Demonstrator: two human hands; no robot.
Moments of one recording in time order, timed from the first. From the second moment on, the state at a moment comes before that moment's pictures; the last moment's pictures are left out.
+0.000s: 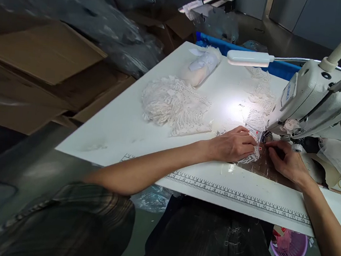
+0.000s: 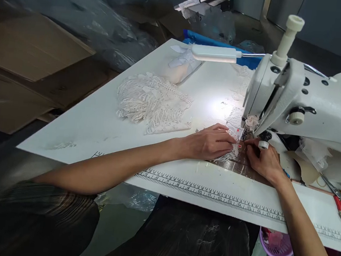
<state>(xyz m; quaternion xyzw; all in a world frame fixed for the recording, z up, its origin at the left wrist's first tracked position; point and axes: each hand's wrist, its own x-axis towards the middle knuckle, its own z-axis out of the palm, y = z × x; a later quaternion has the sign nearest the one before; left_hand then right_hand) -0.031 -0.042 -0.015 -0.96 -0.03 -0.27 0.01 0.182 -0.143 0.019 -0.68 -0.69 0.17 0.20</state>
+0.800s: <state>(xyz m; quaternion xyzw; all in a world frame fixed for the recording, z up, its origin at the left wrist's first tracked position) -0.027 -0.037 -0.025 -0.96 0.00 -0.27 0.01 0.179 -0.153 -0.017 -0.59 -0.77 0.06 0.23</state>
